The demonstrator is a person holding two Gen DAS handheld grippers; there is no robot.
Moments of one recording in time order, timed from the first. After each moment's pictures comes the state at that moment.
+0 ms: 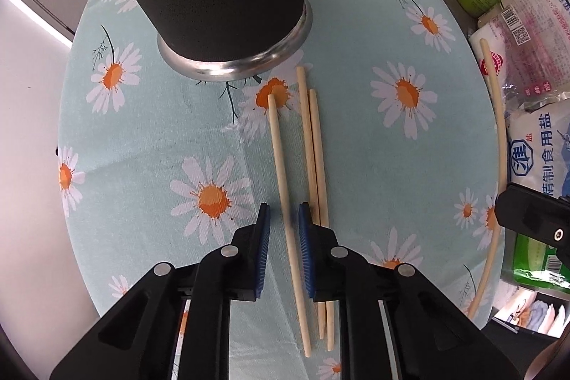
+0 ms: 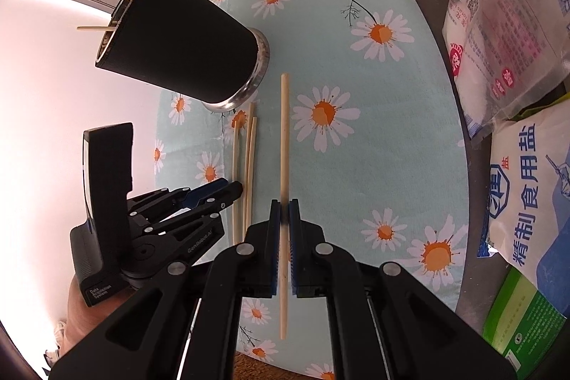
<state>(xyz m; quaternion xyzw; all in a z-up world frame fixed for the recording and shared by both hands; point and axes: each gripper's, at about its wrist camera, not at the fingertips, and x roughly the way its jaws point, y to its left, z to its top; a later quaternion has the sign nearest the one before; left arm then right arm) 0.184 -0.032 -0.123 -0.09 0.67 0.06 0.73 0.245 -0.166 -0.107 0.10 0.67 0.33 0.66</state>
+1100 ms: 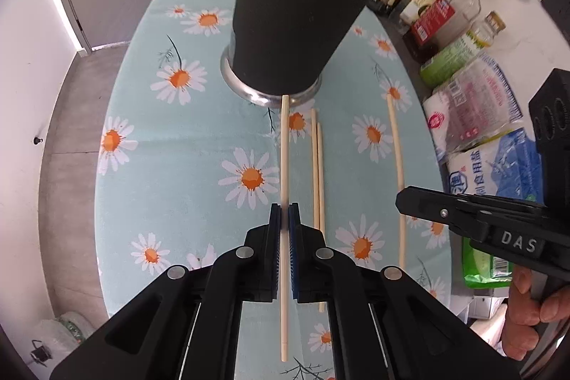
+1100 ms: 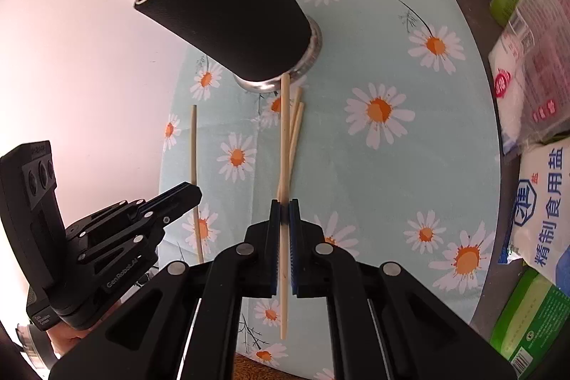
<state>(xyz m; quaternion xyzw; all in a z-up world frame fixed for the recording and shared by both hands) 0.103 0.022 -0.051 -0.20 0.55 0.05 0.81 0.219 -0.113 -0.088 0.03 0.65 0.36 0.67</state>
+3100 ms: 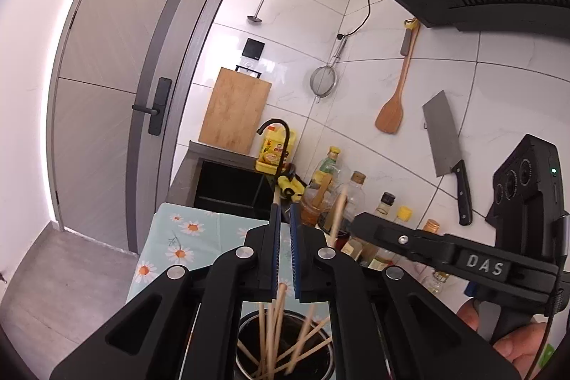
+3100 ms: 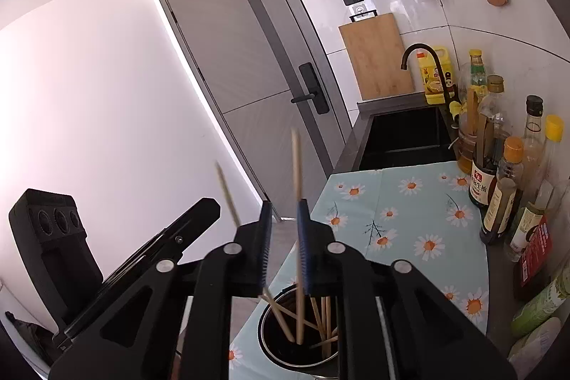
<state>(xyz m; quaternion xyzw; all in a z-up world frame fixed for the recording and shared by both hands) 0.183 0.085 0.114 -0.16 0.12 0.05 0.98 0.339 -0.067 0.093 0.12 0.28 0.48 0.82</state>
